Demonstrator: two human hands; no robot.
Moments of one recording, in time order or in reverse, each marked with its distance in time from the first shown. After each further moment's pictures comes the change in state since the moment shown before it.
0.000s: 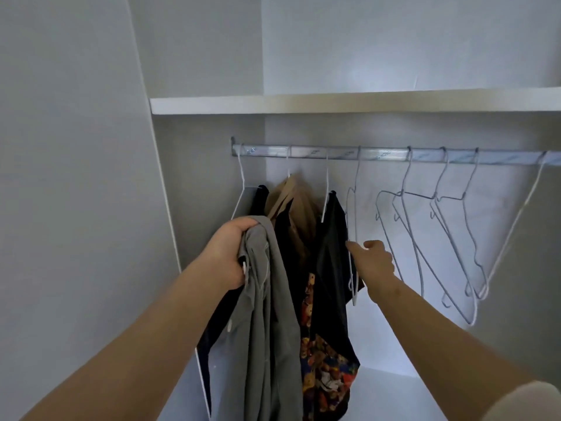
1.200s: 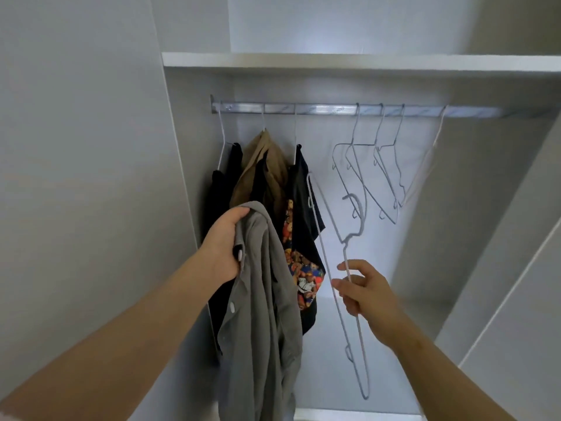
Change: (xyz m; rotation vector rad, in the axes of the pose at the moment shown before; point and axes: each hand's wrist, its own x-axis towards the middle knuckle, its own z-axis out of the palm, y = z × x) left_hand -0.113 -0.073 -0.045 -0.013 -0.051 -0.038; right_hand -0.239 0.092 -0.045 0.350 -0.212 -0.074
